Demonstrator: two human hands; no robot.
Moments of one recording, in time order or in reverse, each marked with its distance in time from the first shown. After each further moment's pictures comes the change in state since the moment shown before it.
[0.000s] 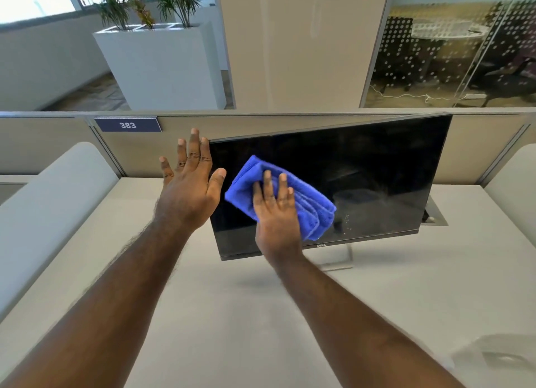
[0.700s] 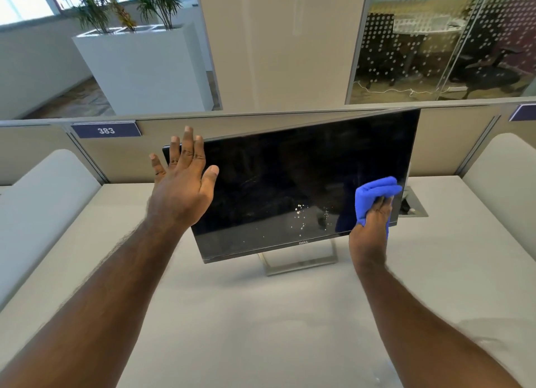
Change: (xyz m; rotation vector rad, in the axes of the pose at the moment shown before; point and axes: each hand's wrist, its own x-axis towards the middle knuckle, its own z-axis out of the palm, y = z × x) left_hand 0.009 0.028 0.006 0.064 -0.019 0.049; right_hand -0.077 0.186 -0.049 0.286 0.128 0.750
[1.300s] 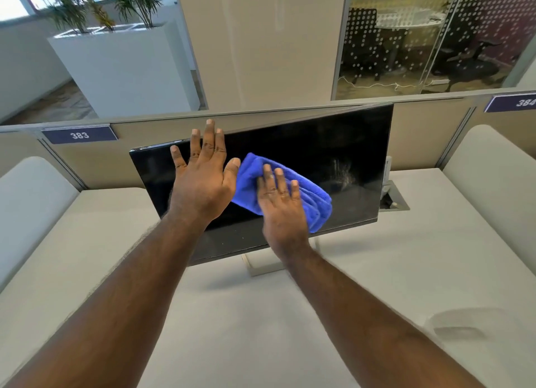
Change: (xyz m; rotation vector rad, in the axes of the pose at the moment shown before) left_hand 0.021 0.082 0.014 -0.019 0.003 0.069; right_hand -0.022 -0.102 0.048 -0.362 -0.102 -0.697
